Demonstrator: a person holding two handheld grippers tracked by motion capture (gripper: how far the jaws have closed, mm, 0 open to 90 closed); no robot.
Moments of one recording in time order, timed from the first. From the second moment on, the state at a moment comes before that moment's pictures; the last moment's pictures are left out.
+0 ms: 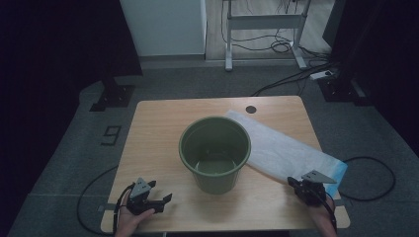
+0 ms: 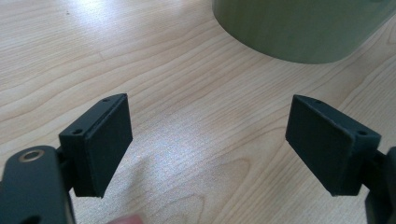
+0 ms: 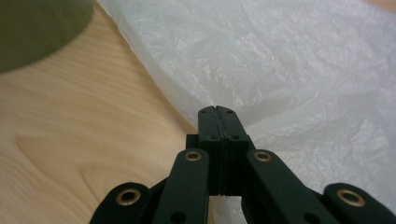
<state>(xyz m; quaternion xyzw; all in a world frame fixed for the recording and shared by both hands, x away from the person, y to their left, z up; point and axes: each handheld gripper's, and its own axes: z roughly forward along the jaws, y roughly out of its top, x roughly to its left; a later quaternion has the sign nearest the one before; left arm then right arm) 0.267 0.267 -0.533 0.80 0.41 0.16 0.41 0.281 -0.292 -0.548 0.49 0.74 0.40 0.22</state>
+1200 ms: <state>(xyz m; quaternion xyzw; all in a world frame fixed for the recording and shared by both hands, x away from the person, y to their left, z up) 0.269 0.273 -0.536 0.80 0.41 0.16 0.41 0.375 -0.184 -0.548 0.47 0.77 0.38 0.20</state>
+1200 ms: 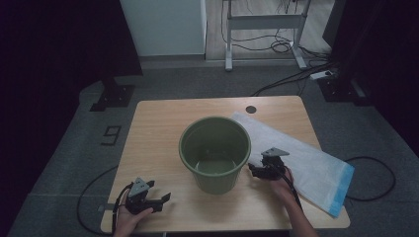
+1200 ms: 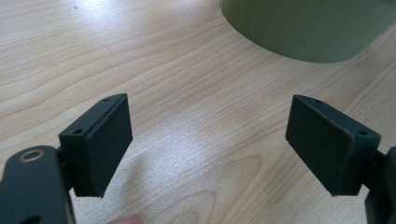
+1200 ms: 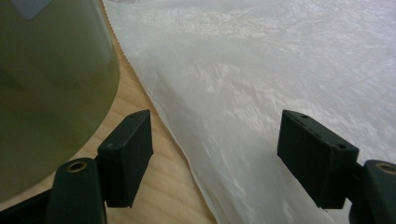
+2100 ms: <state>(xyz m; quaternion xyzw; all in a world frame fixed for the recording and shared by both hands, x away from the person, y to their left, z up) 0.270 0.274 -0.538 0.80 0.41 0.16 0.40 0.387 -0.180 -0.548 0.49 0.77 0.36 0.22</state>
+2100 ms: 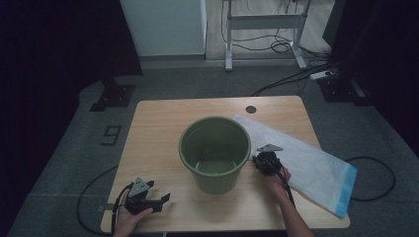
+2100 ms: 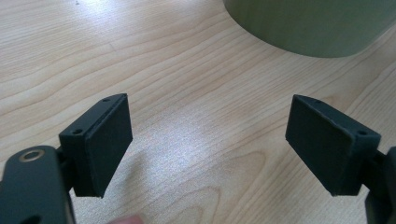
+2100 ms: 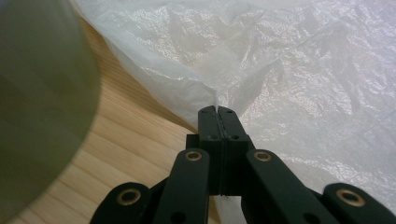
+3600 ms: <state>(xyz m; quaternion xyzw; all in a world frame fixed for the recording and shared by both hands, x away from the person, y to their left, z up) 0.270 0.271 -0.541 0.80 0.42 0.16 0.39 0.319 -0.230 -0.312 0.42 0.58 0.59 0.36</state>
